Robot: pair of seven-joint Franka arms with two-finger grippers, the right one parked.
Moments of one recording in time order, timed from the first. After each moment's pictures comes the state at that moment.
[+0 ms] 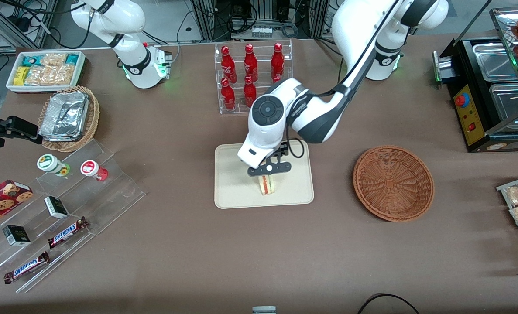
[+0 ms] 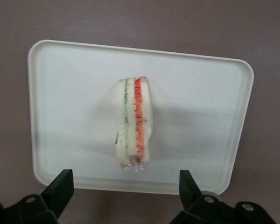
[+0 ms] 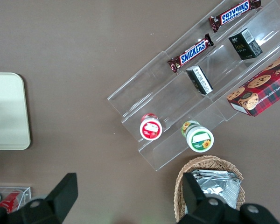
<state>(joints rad) -0.64 0.60 -0.15 -1.38 0.01 1.95 -0.92</state>
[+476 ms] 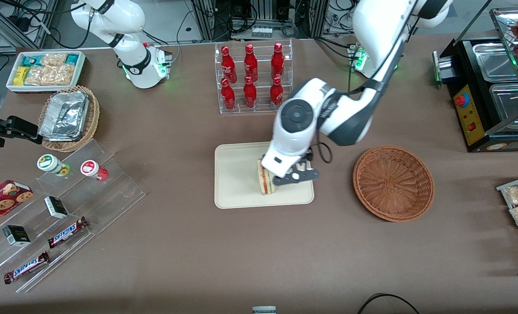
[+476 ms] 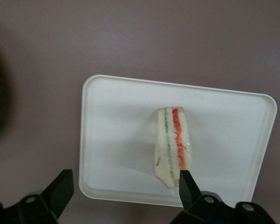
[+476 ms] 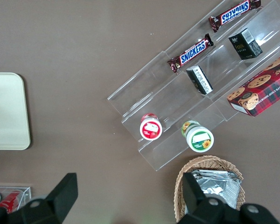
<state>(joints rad) -0.53 0.53 -0.13 -1.42 0.02 1.91 -0.80</state>
